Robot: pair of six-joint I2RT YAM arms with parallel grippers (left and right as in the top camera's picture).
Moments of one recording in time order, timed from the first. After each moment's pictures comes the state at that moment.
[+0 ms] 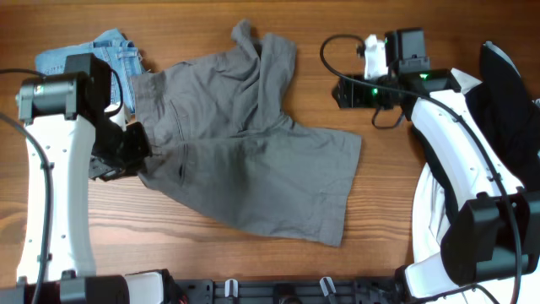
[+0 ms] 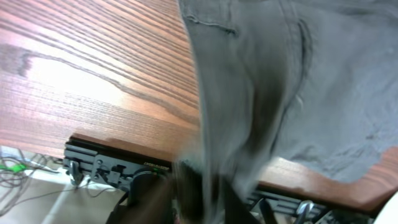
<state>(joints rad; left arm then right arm) 0.11 1.49 1.55 -1.68 0.07 -0.29 0.13 1.70 1.34 -0.60 -0.34 0.11</state>
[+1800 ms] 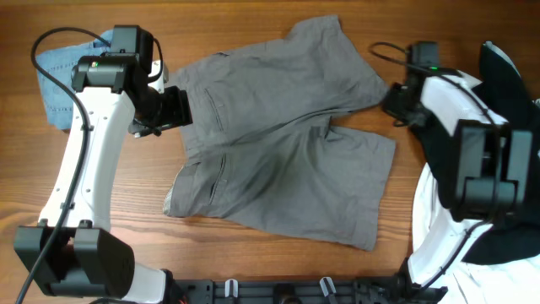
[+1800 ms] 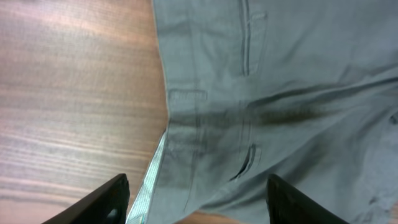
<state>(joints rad) -0.05 1.66 1.55 -1.27 0.11 -0.27 -0.10 2.06 1.38 -0.69 0.08 0.46</state>
